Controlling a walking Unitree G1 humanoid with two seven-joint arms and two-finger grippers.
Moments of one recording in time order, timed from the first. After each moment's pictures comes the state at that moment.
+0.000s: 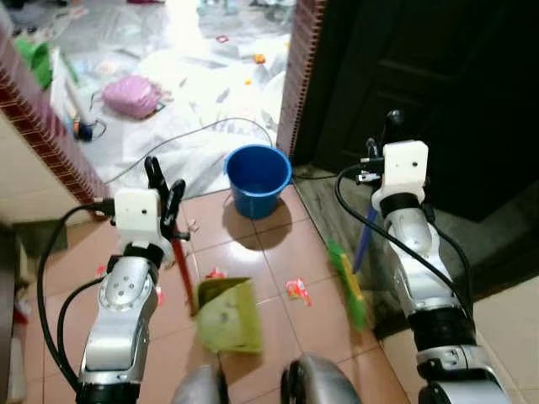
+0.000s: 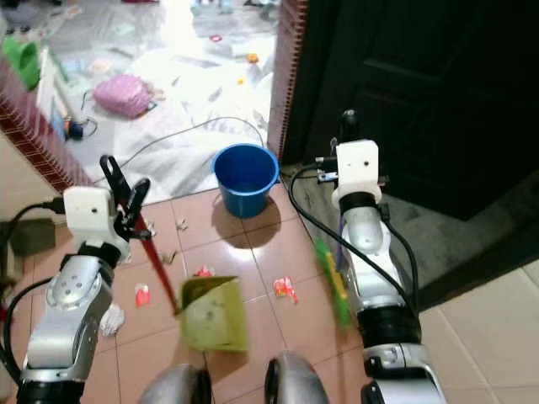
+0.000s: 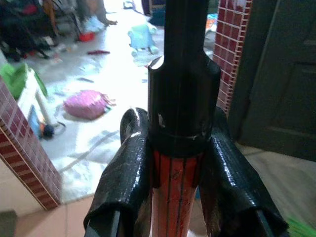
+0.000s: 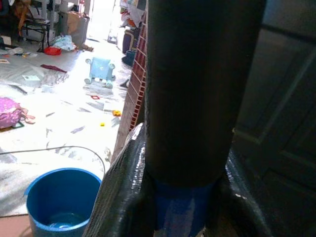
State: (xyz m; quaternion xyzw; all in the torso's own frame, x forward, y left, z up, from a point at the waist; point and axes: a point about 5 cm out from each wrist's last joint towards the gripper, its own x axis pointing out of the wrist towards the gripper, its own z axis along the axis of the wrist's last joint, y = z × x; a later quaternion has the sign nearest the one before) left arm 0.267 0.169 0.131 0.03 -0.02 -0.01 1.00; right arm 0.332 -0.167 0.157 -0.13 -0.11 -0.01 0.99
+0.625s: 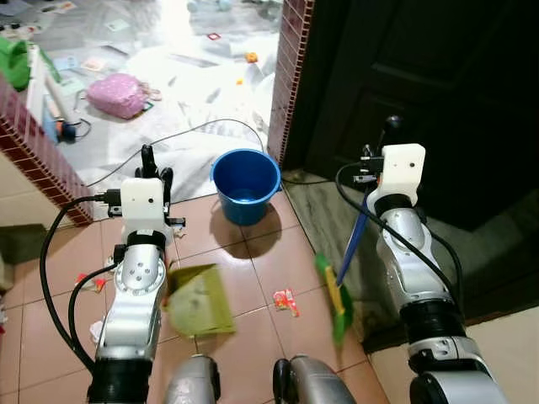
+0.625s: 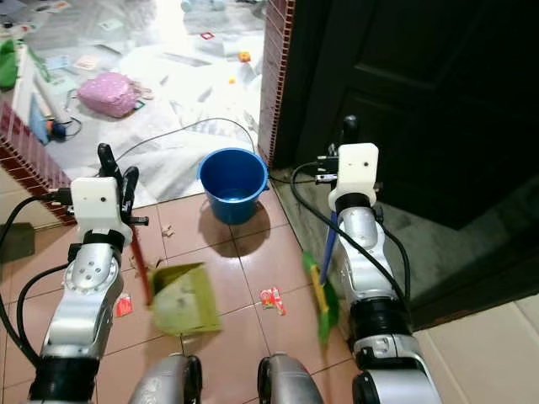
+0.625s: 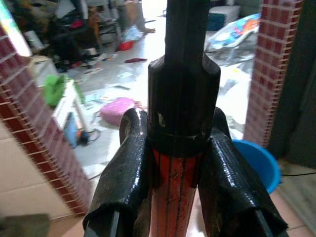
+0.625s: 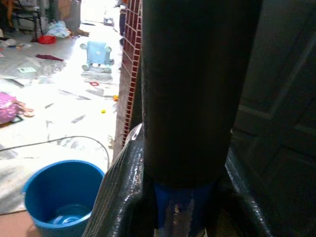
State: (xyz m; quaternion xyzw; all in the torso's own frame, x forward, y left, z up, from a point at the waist) left arm 0.289 0.172 0.123 0.09 -0.03 0.08 0.99; right arm 0.341 -0.165 0.145 -0.07 -0.07 -0.02 1.00
